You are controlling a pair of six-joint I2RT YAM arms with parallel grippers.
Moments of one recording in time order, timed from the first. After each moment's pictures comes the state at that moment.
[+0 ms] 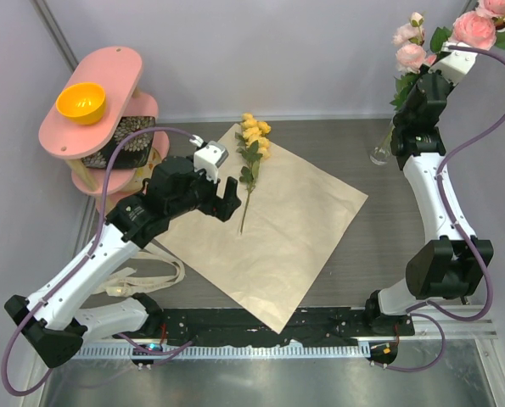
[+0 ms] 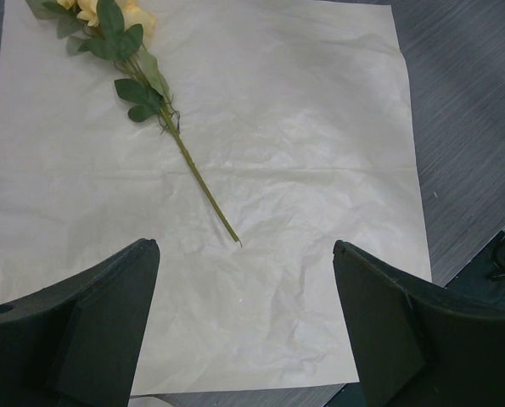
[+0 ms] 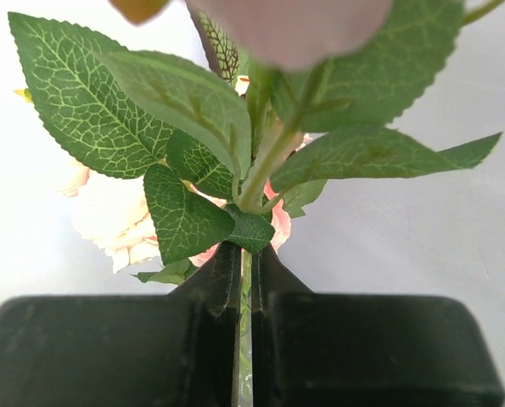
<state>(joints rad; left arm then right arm) -0.70 1.08 1.21 -0.61 0.02 -0.11 -0.02 1.50 1.50 0.22 0.64 0.00</state>
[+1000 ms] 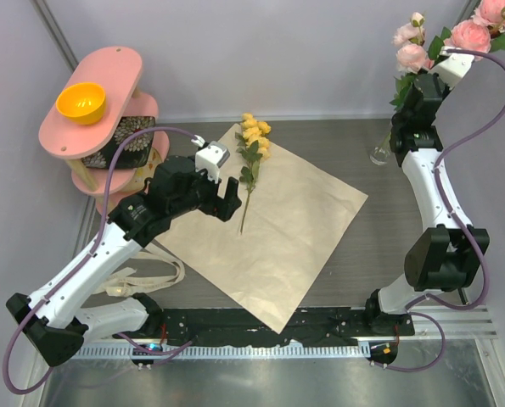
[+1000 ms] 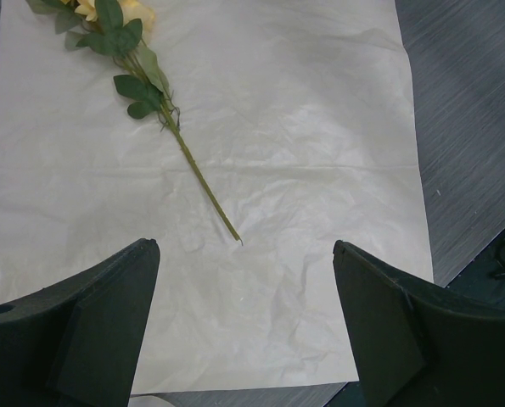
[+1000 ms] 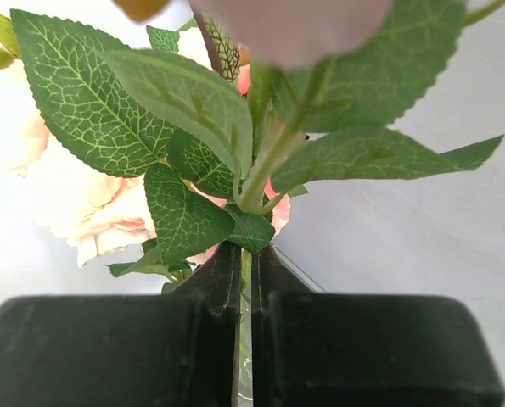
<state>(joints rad) -0.70 1.09 1.21 -0.61 0.02 -0.11 -0.04 1.55 1.50 0.19 0.65 0.06</state>
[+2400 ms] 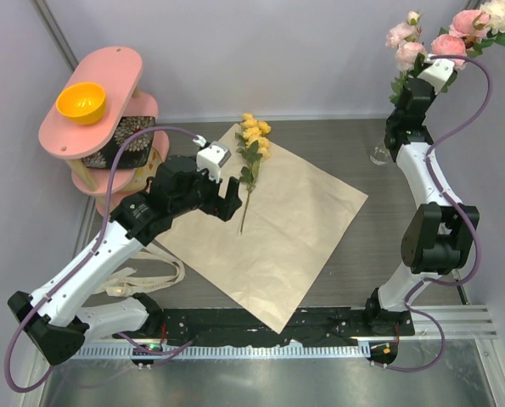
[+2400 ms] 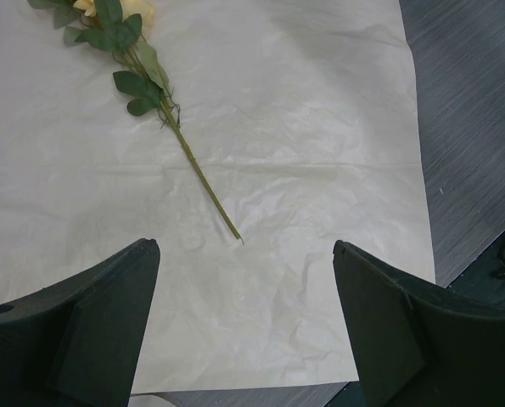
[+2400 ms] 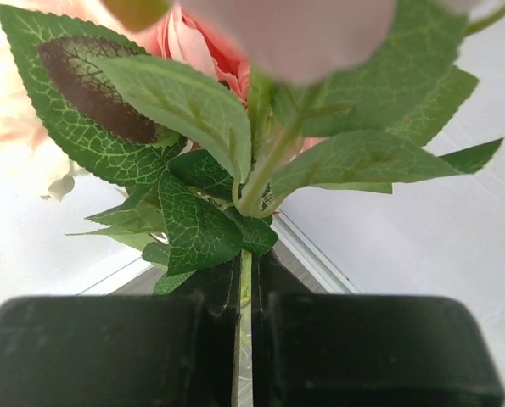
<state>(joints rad) -0.70 1.10 1.21 -0.61 0.02 -0.11 -0.07 1.70 1.50 0.18 0.56 0.08</state>
